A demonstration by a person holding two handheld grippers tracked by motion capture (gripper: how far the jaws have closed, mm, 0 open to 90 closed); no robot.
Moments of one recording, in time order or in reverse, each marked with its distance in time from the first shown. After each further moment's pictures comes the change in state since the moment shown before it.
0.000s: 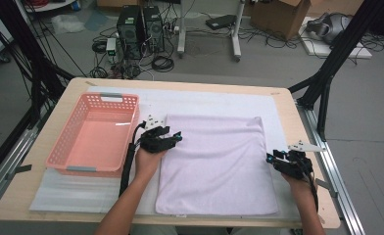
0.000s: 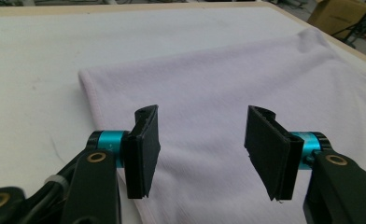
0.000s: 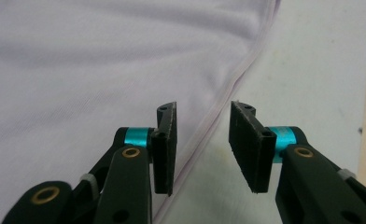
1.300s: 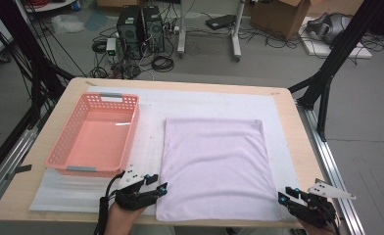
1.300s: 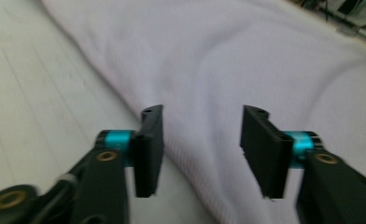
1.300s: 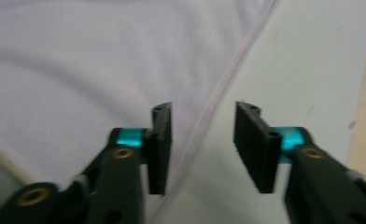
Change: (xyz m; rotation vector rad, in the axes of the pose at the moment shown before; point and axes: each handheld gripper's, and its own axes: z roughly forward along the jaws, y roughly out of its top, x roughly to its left) left arm -0.043 -0.071 -0.114 0.009 -0.146 0.053; right arm 0.045 -0.062 -0.090 -0.004 0.032 0.031
